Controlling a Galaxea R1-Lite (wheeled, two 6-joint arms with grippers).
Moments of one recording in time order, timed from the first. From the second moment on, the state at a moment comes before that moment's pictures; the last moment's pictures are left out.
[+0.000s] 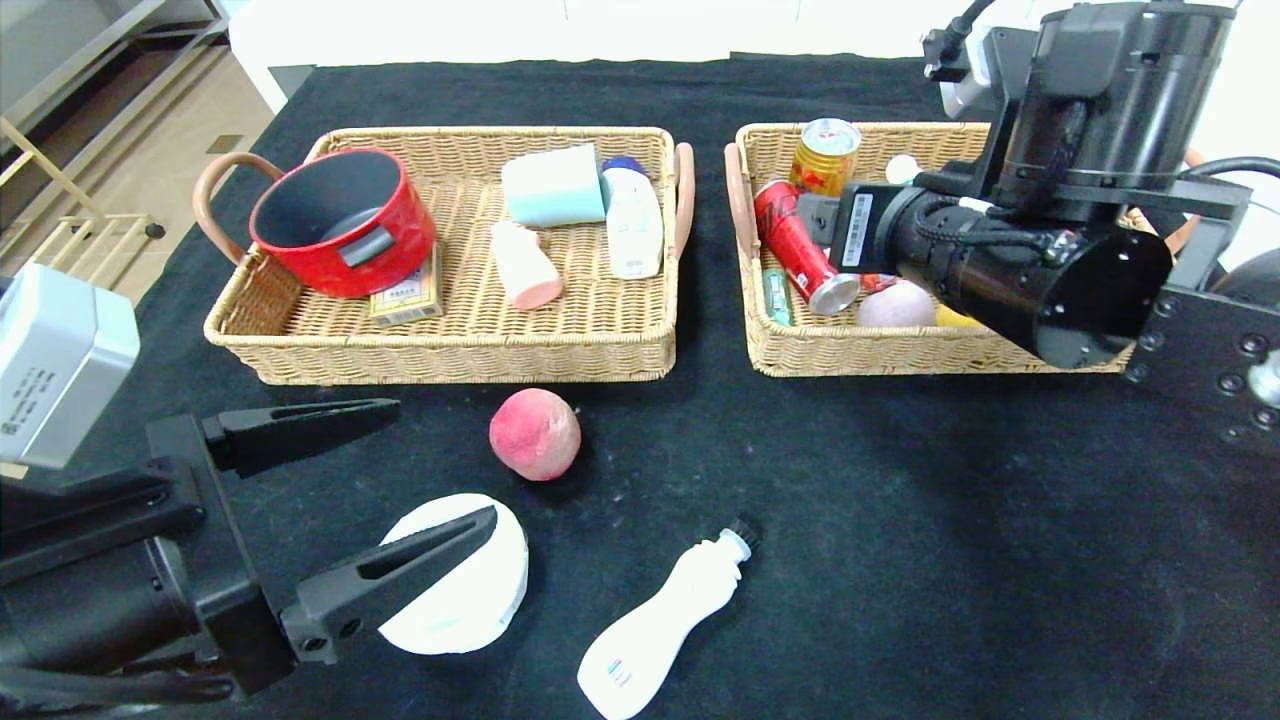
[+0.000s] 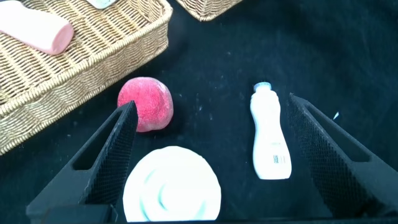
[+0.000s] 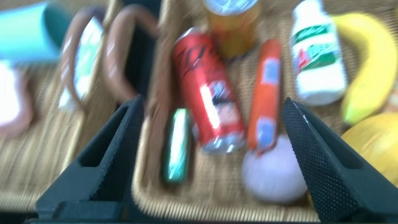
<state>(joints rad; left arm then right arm) -0.48 1.10 -0.60 -0.40 -0.25 0.16 0.64 1.78 -1.42 -0.36 -0.51 0.08</state>
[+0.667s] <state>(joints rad) -0.46 1.11 -0.60 -0.38 -0.25 0.17 0.65 1.44 -0.94 -0.35 0.10 -0.06</state>
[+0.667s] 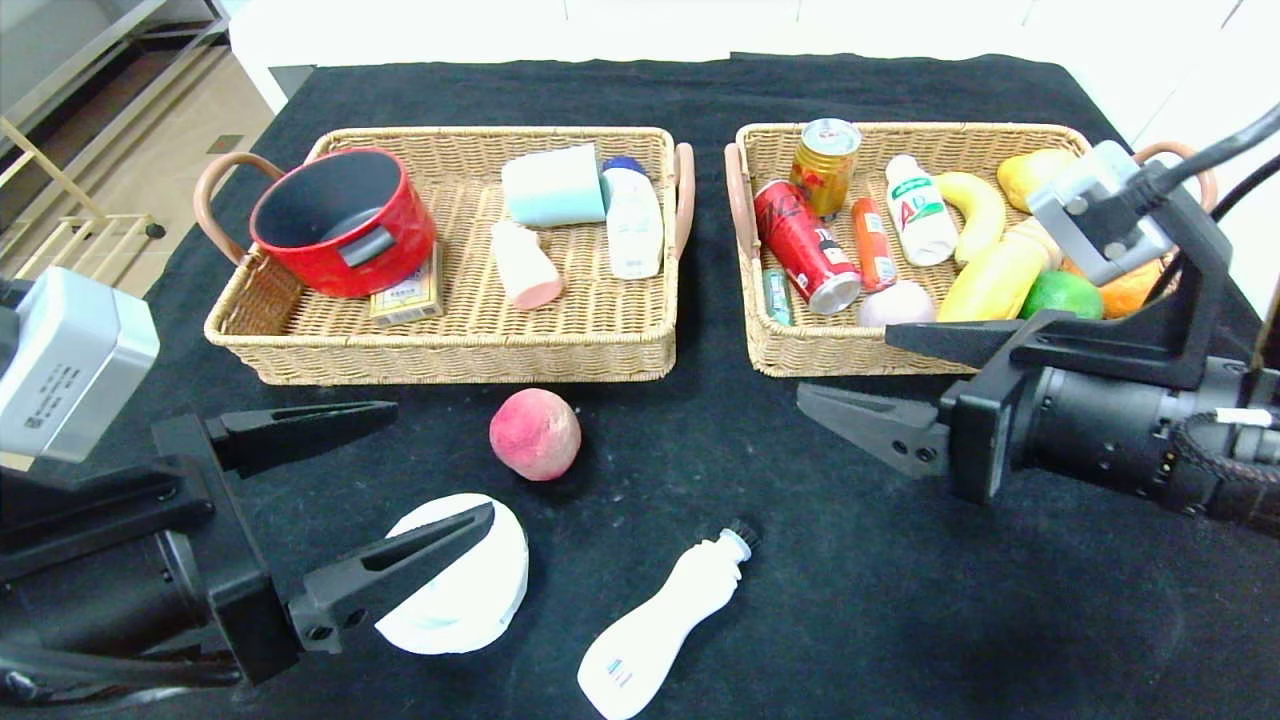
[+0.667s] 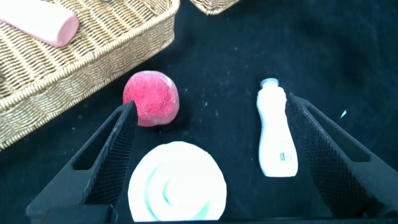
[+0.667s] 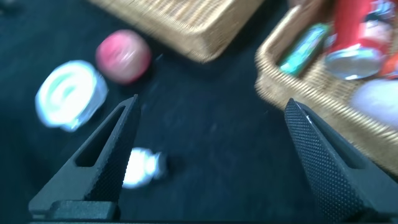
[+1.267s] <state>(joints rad) -0.47 1.12 -0.60 -0.38 -0.23 0.17 0.49 1.29 -0.67 -0.41 0.44 -0.17</state>
